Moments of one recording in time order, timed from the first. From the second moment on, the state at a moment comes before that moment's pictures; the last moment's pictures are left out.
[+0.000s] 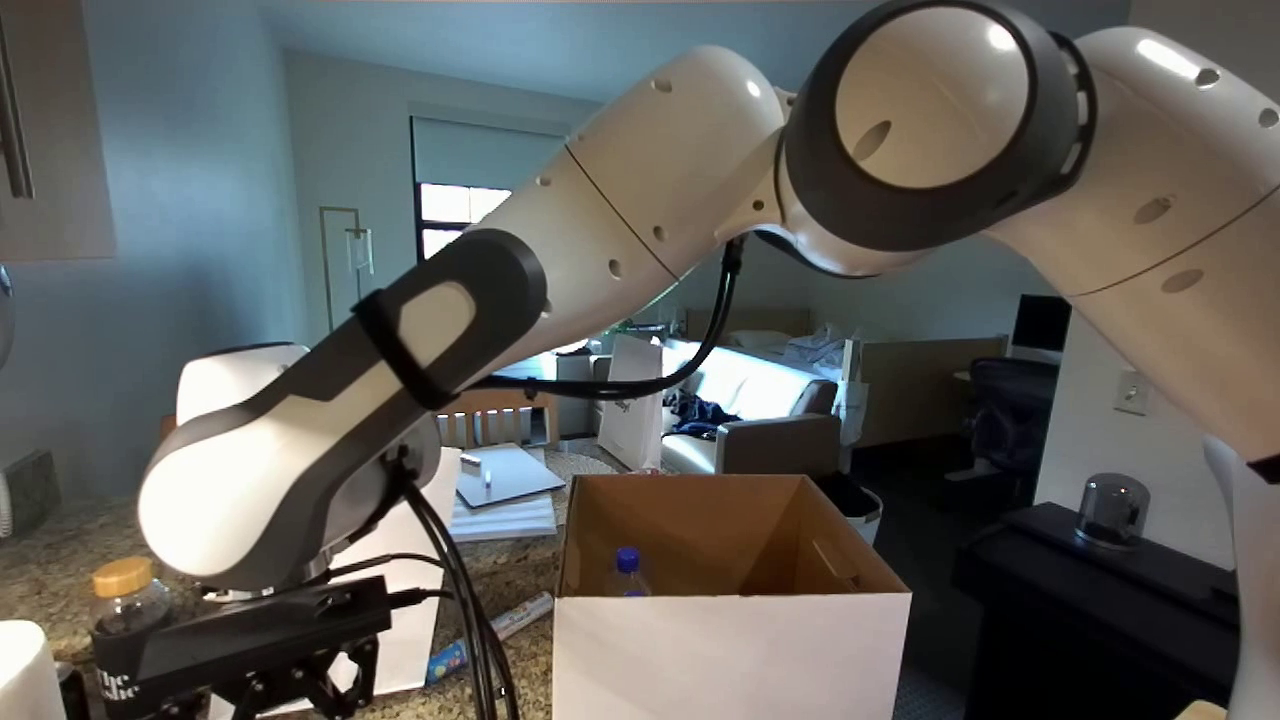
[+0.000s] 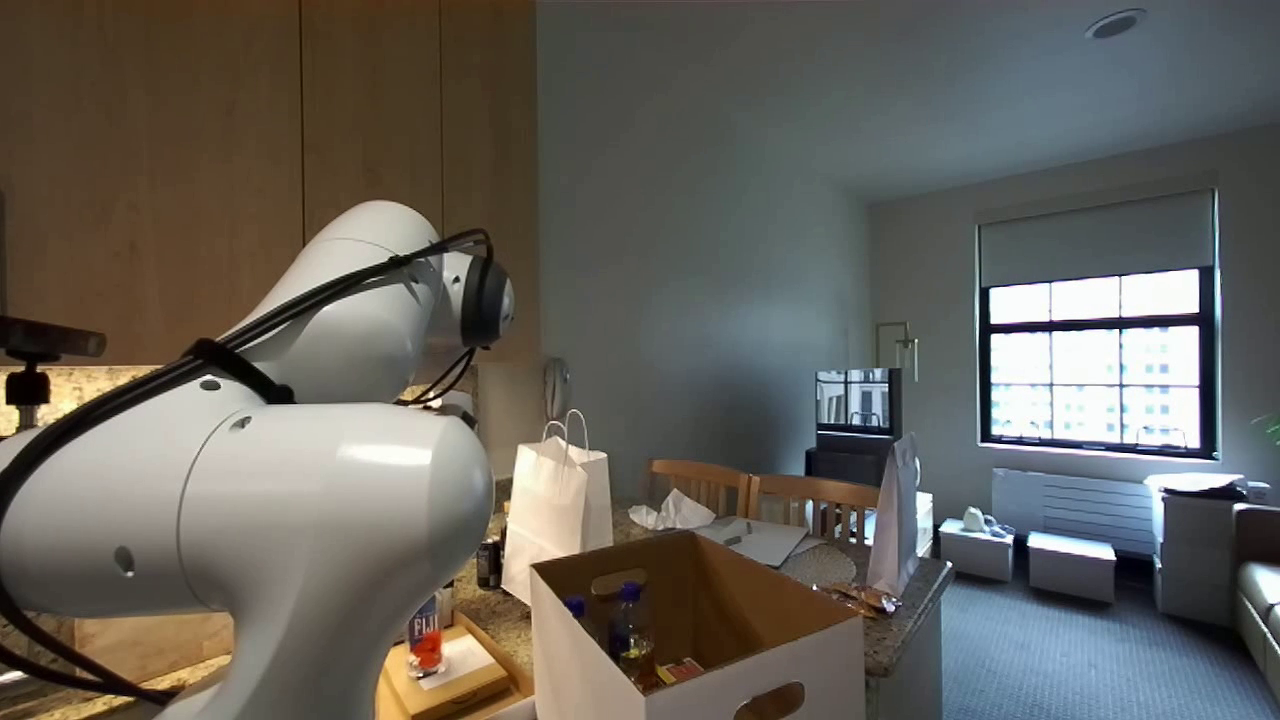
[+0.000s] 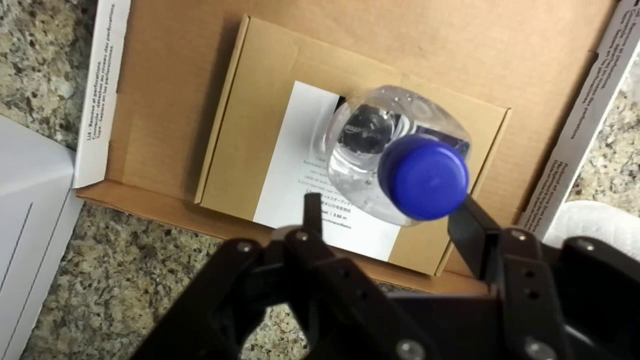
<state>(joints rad) 0.72 0.80 0.18 -1.51 -0.08 2.24 0.85</state>
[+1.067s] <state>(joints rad) 0.73 0.80 0.20 -1.51 -0.08 2.22 0.82</state>
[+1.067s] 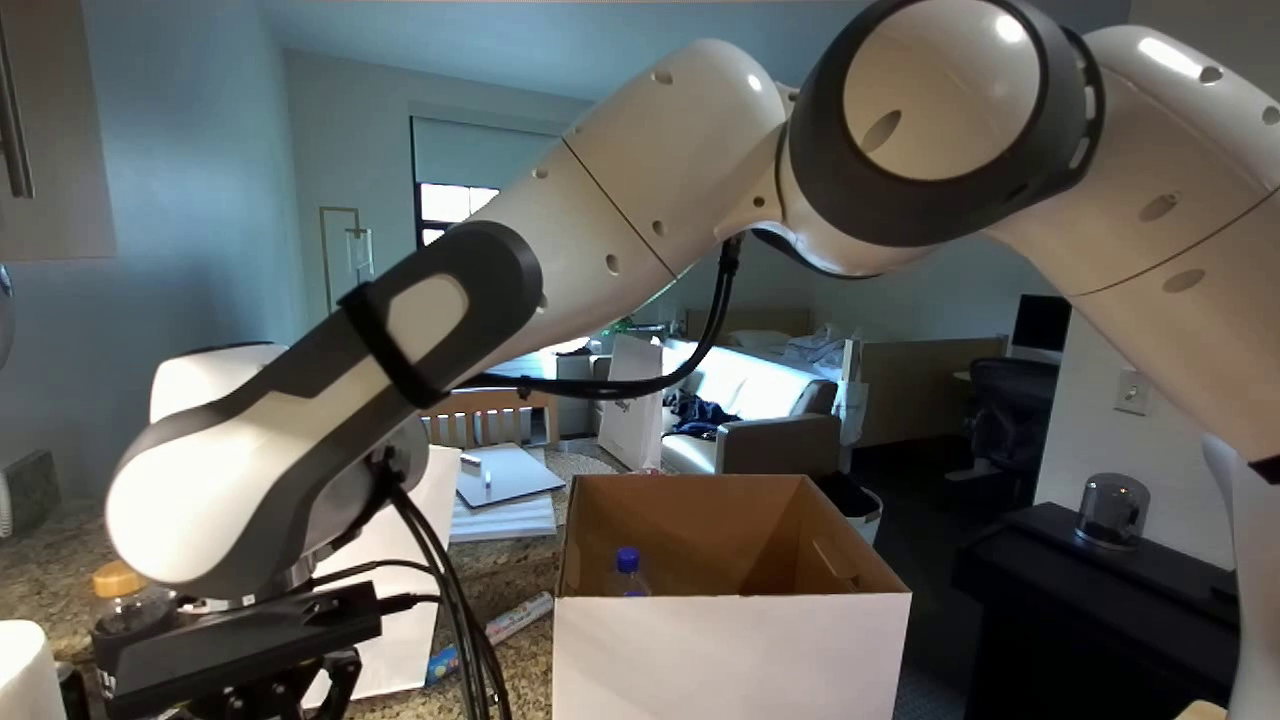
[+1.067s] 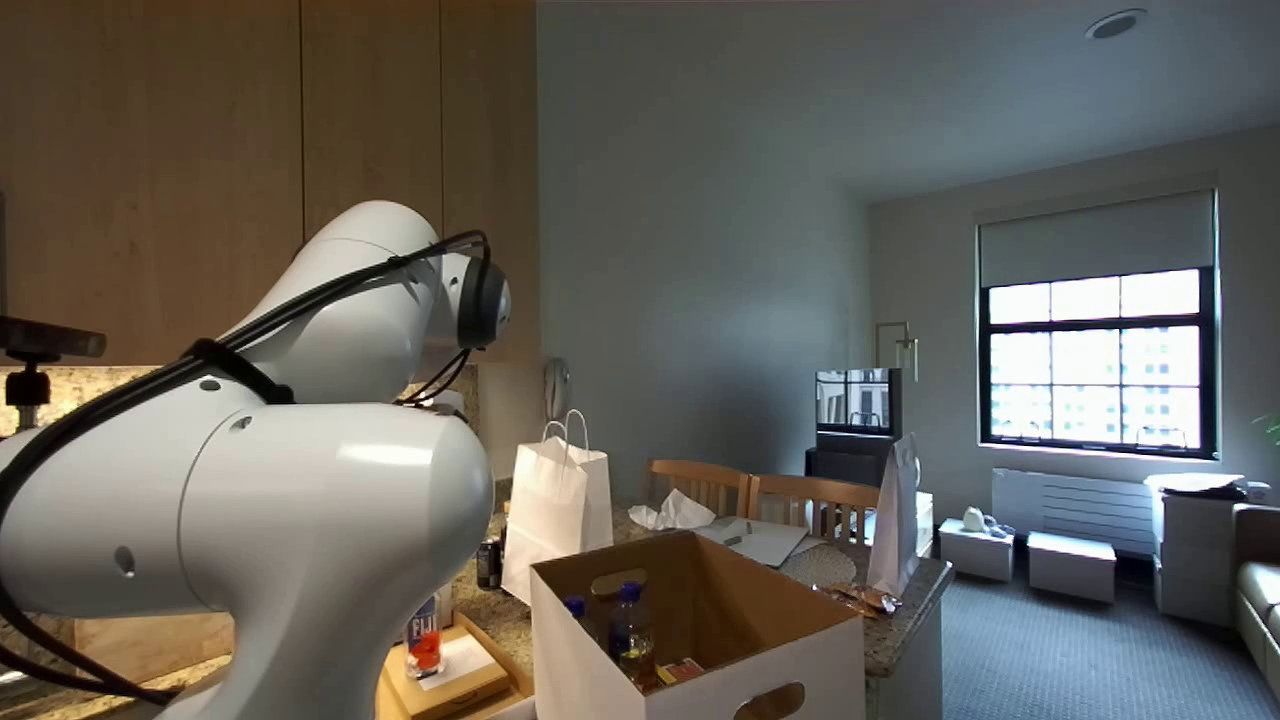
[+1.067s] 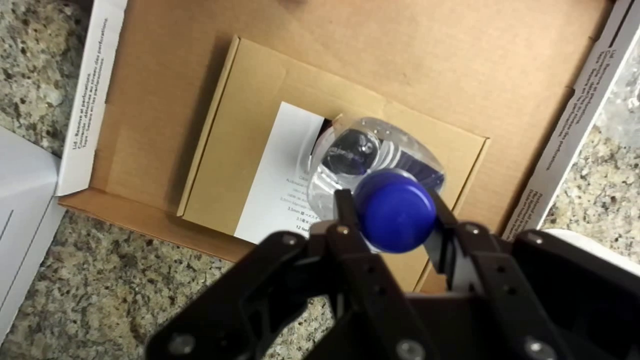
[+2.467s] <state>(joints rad) 0.37 0.10 0.12 -1.75 0.03 2.01 1.10</state>
